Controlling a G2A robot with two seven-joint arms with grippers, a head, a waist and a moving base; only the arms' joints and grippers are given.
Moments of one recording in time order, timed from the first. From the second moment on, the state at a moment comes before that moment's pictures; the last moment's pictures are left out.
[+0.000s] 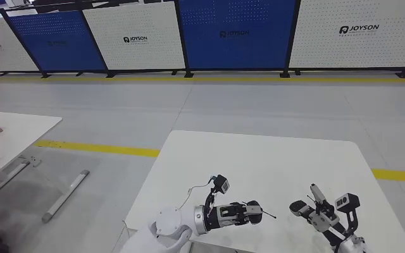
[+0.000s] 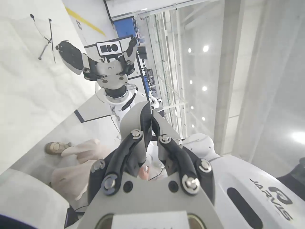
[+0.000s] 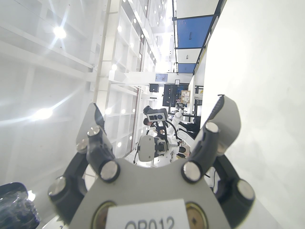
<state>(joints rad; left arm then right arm) 1.48 -1.13 -1.05 -1.79 -0.48 -0.22 -0.74 -1.71 -1.20 1.53 -1.72 0.52 -0.09 0.66</state>
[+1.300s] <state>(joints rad) 1.52 -1.13 -1.06 -1.90 -0.42 -0.32 -0.59 -1.71 -1.20 1.53 -1.72 0.52 -0.09 0.66</state>
